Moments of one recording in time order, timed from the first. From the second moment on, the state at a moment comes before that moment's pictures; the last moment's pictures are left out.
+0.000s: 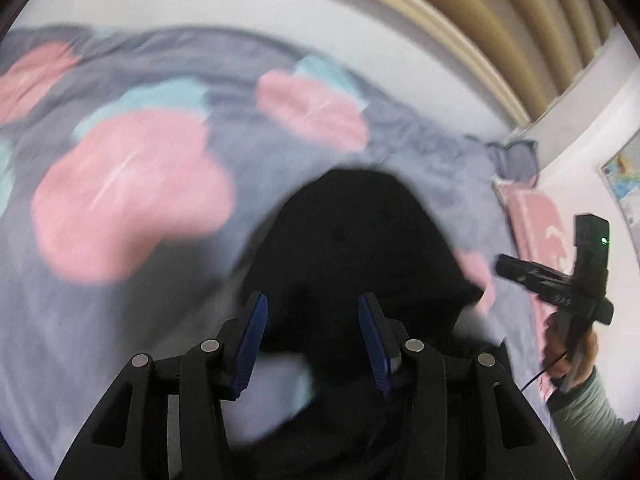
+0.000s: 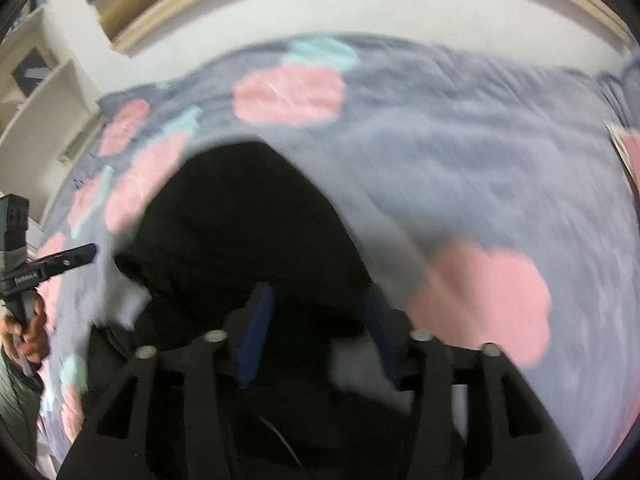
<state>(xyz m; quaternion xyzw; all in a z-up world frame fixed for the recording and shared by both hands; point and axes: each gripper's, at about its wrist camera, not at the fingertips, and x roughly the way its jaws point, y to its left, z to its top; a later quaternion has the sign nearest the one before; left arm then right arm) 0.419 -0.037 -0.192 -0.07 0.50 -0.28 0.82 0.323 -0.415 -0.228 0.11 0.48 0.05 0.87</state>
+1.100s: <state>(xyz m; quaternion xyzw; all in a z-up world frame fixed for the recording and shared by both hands) 0.434 -0.054 -0.303 -0.10 0.57 -0.20 0.79 0.358 -0.411 -0.345 0.10 0.58 0.04 0.80</state>
